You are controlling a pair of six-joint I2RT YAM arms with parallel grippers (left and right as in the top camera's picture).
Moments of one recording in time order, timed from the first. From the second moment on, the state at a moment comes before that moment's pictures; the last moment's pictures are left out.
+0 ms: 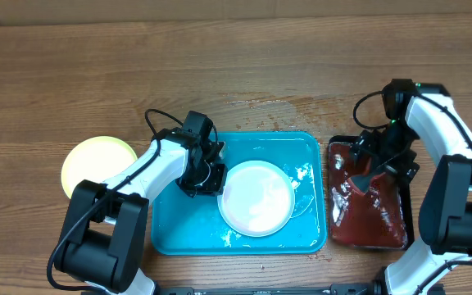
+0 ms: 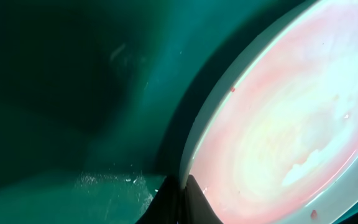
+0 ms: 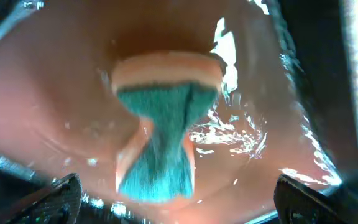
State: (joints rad) left arm -0.34 1.77 0.99 -0.77 0.37 -0.18; right arm -0.08 1.89 1.37 -1.32 -0.03 0.62
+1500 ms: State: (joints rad) left arm -0.66 1.70 1.41 -0.91 0.14 -0.31; right arm 0.01 1.45 2.47 -1.64 -0.36 0.20
